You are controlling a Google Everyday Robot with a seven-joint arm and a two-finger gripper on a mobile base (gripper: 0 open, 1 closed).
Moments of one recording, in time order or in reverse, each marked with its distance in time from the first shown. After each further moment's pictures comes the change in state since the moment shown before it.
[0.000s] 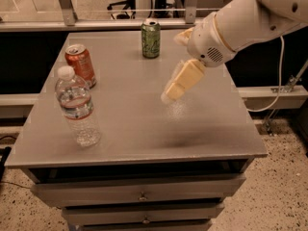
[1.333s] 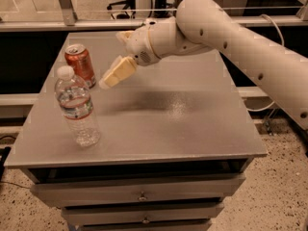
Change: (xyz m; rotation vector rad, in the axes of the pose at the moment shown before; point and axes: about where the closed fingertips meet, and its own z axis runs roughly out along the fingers) arm -0.096 -0.045 0.152 -0.071 -0.353 -0.044
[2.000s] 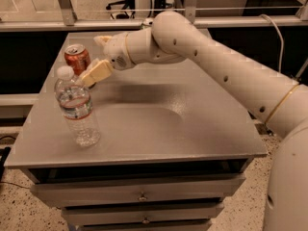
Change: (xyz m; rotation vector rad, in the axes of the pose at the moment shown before) arm -0.020 -0.002 0.070 -0.054 -0.141 0.039
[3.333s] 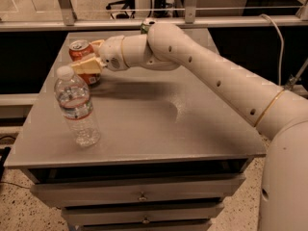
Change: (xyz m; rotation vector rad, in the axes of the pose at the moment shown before) arm -0.004 -0.014 0.023 0.035 -0.107 0.045
